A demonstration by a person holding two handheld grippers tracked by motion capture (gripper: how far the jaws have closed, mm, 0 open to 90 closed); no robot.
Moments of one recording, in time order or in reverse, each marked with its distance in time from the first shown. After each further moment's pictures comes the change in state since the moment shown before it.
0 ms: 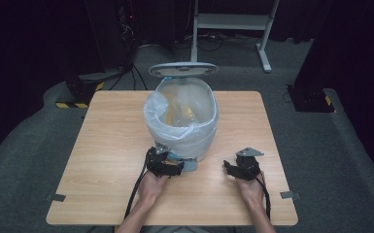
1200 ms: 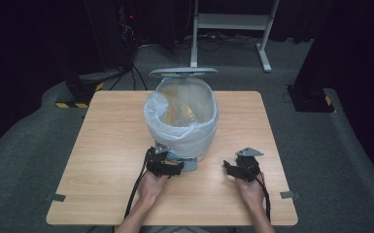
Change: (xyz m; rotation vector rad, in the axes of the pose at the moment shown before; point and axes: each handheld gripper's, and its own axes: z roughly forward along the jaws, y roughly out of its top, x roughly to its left) left arm 0.001 0.000 -0.001 -0.007 -0.020 -0.012; right arm 0.000 0.000 0.000 0.004 -0.012 -0.002
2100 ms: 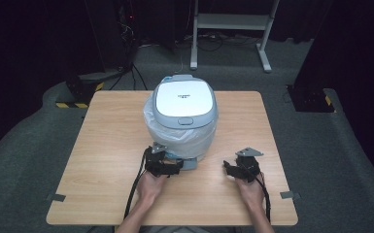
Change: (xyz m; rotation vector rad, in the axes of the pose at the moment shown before) left arm -0.001 0.002 -0.008 -0.061 -0.027 -0.043; right arm 0.000 0.000 0.000 0.003 -0.004 0.004
